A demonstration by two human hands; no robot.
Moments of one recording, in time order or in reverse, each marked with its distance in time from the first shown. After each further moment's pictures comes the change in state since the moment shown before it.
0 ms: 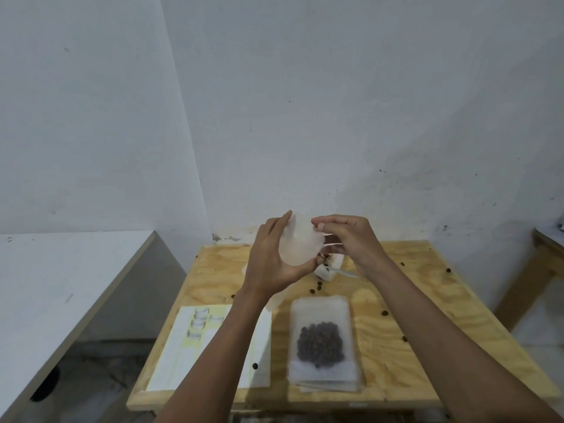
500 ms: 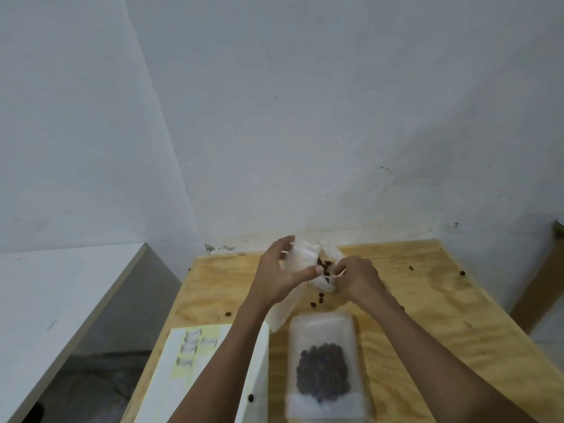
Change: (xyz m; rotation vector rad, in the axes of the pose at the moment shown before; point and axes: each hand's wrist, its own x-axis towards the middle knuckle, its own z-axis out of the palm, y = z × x) left_hand 0.015 -0.033 0.039 -0.278 -0.213 -0.389; right_hand 0.038 0.086 -0.013 -0.904 0.093 0.232
